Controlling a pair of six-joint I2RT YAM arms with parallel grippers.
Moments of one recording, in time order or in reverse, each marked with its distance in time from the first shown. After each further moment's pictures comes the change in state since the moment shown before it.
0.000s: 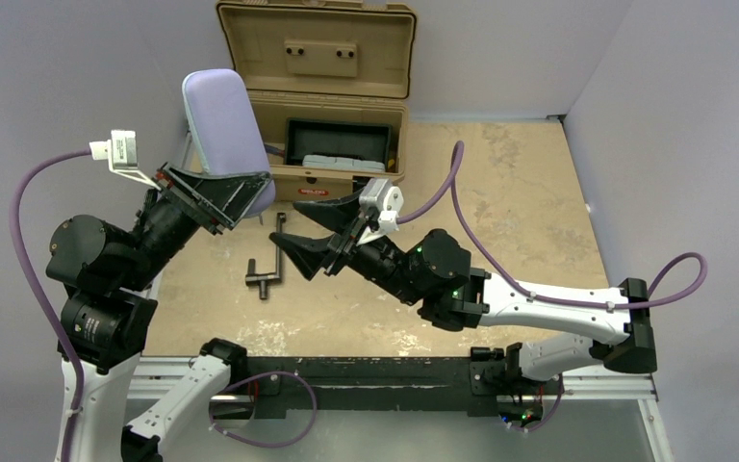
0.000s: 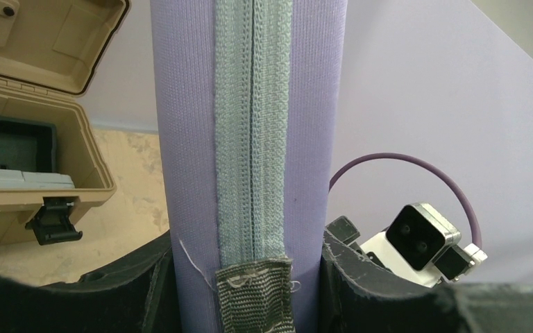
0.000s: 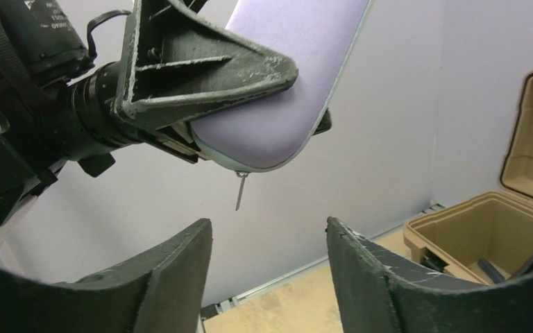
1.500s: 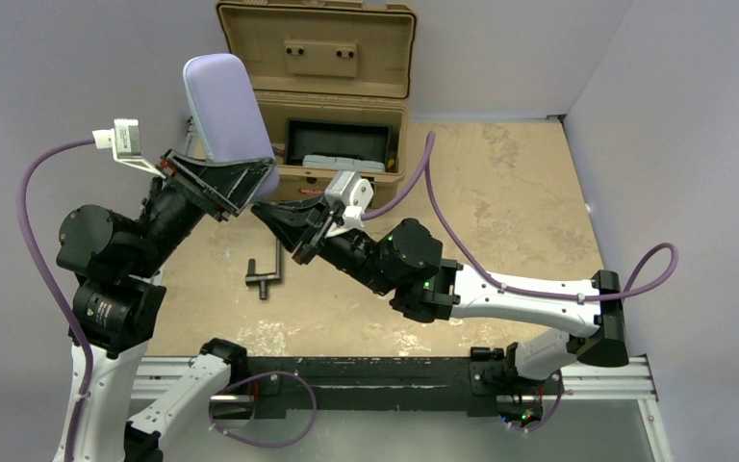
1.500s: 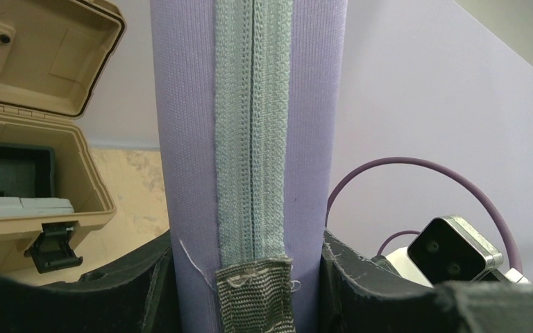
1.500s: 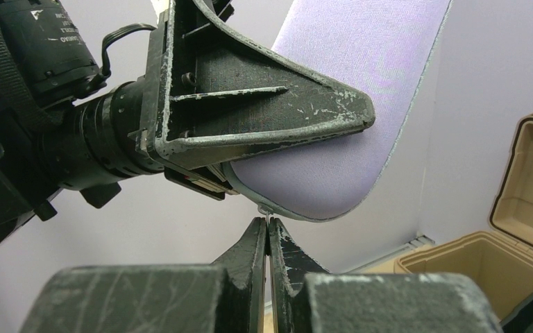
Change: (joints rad) left arm 0.002 0.033 -0.029 0.119 -0.004 0.012; right arm -0.004 0.147 0.158 0.035 -0.016 -0.096
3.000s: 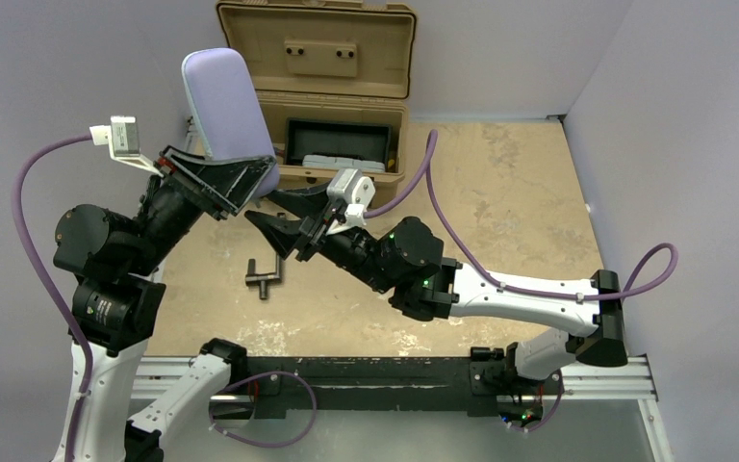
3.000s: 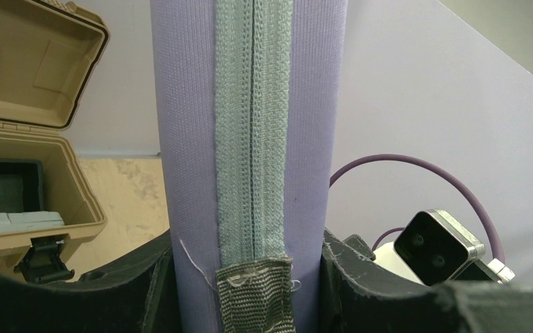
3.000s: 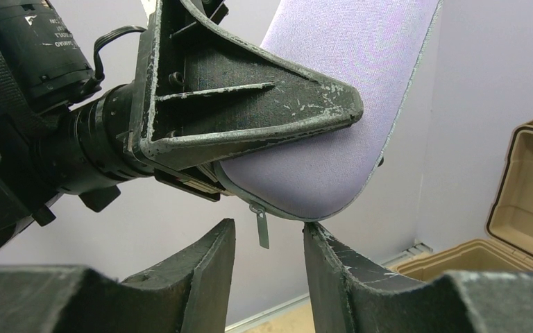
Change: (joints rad) left arm 0.005 0.011 0.010 0.031 0.032 0.000; right arm -0.006 0.004 0.003 0.021 -0.008 -0.004
